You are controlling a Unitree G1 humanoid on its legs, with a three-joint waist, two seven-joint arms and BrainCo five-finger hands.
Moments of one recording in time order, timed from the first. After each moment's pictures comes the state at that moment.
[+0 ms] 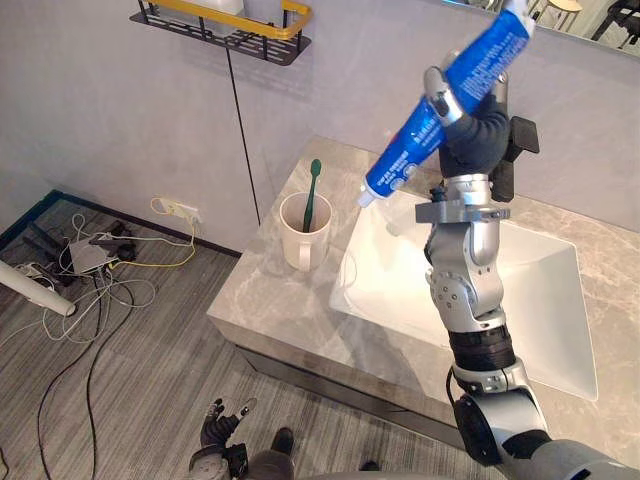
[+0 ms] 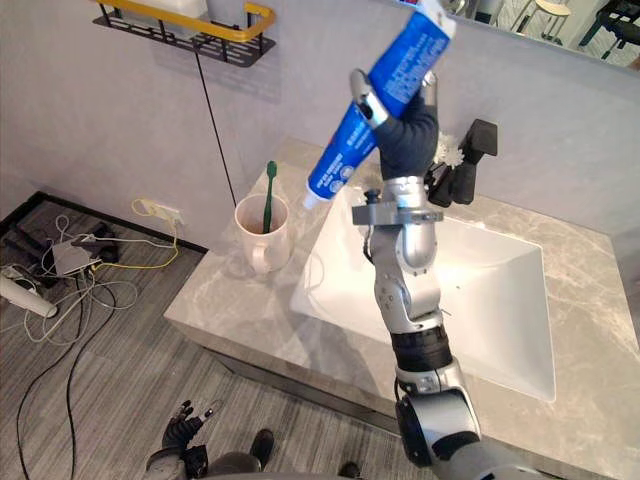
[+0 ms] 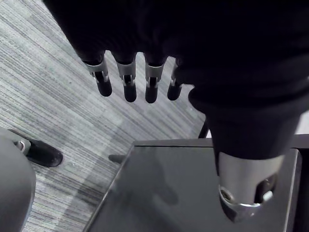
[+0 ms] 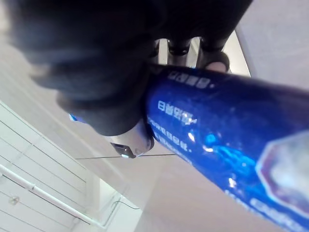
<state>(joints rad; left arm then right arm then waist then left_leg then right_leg) 0.15 0.05 0.20 0.78 0.00 -0.10 0.13 -0.71 -0.11 0.08 -0.04 0.35 -0.26 -0.11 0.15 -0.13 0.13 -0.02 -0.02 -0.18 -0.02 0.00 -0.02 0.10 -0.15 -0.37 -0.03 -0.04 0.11</state>
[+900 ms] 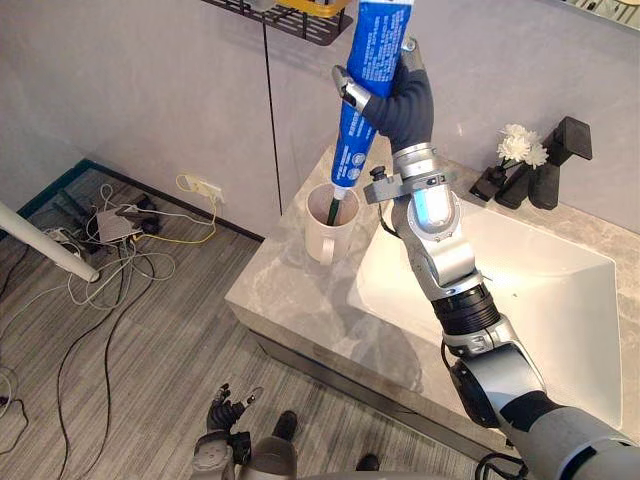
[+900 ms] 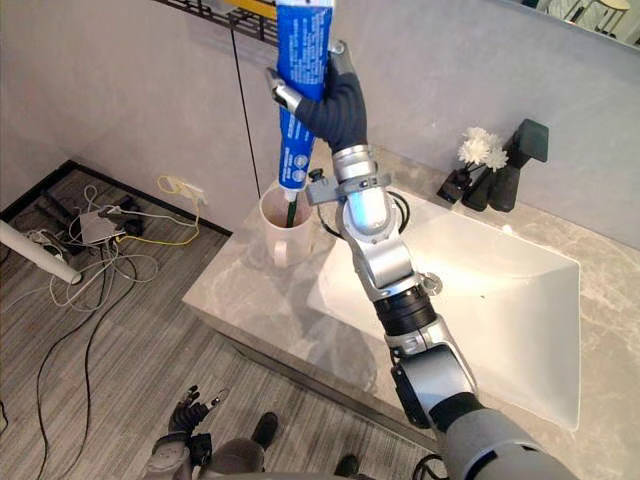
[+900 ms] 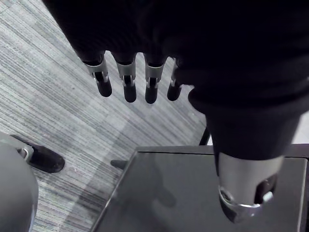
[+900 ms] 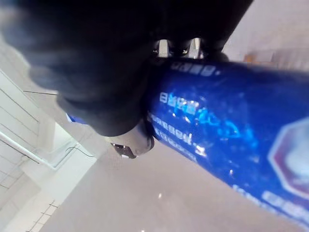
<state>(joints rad) 0.13 0.06 0.13 0.79 0.01 -0.12 0.13 -0.84 -0.08 0.21 0.15 0.15 -0.21 -0.15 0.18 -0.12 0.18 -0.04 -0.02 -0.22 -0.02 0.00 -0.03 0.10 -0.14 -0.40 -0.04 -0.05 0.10</state>
